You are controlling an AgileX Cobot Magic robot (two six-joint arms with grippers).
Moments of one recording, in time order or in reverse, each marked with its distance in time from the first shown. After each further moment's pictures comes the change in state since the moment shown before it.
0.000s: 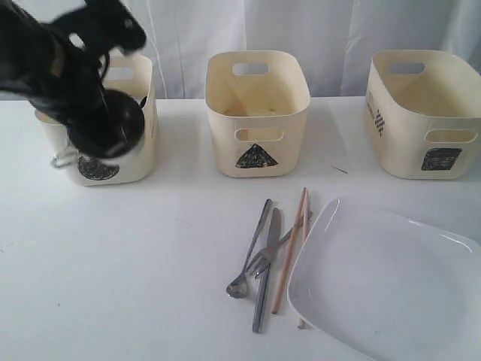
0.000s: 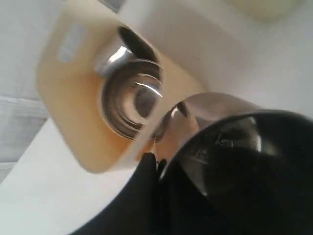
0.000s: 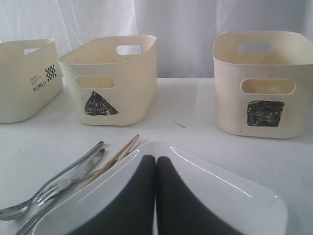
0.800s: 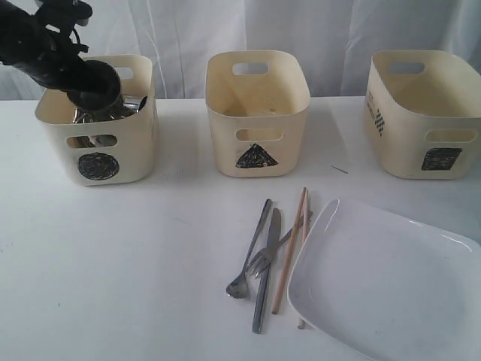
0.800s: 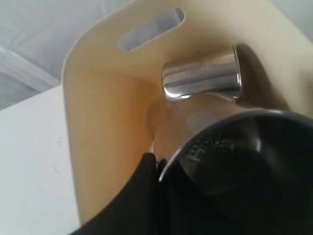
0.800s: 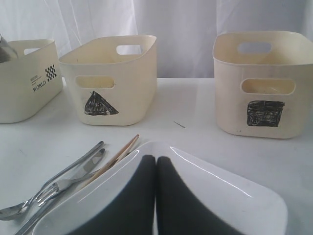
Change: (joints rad) left arm 0.402 0.463 -0.310 -0.205 -0.333 -0.065; right arm 0.000 0.000 0.000 0.002 0.000 0.002
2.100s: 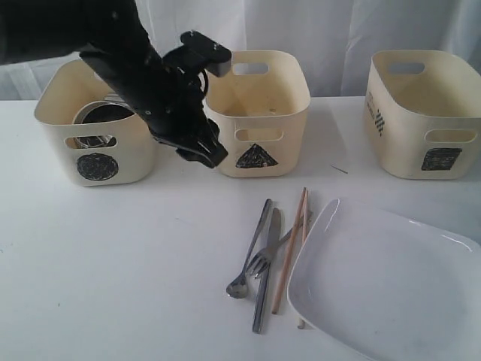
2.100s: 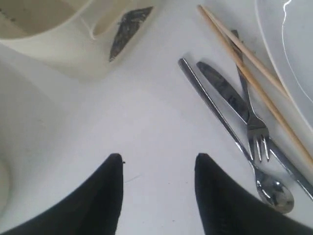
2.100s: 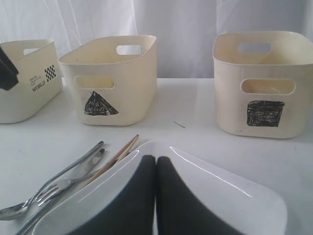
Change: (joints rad) left arm -0.370 -0.077 -0.006 -0.634 0.395 0.572; right arm 0.000 0.000 0.000 0.000 0.000 0.000
